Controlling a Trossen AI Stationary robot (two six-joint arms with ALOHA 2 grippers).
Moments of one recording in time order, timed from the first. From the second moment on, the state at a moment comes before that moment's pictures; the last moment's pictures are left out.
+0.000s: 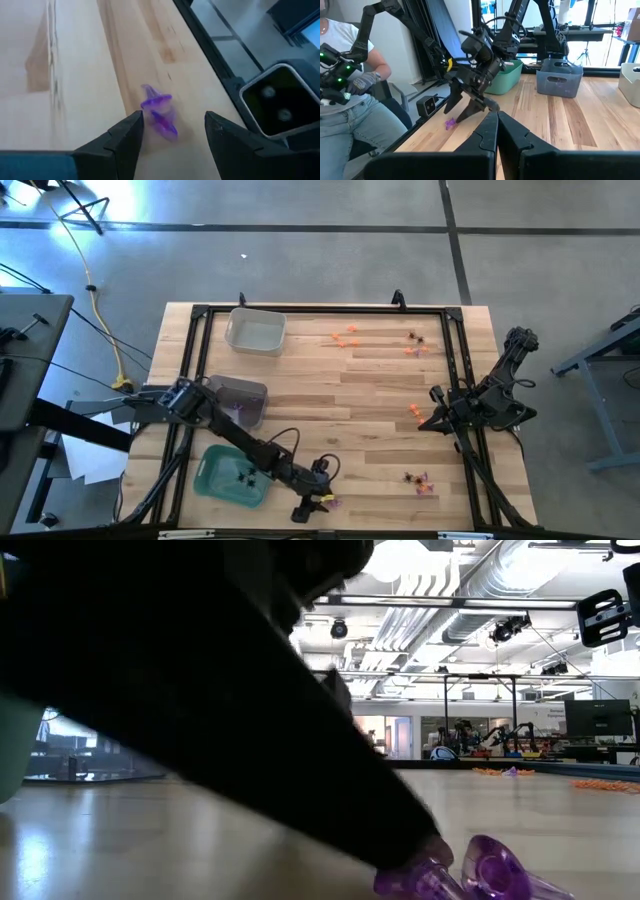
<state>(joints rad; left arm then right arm) -0.55 2.19 1.17 0.44 0.02 -0.33 0.88 0.03 0.05 -0.07 0.55 0.08</state>
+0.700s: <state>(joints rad) -0.55 2.26 1.24 0.39 -0.04 -0.28 0.88 0.03 0.05 -0.07 0.55 0.08</state>
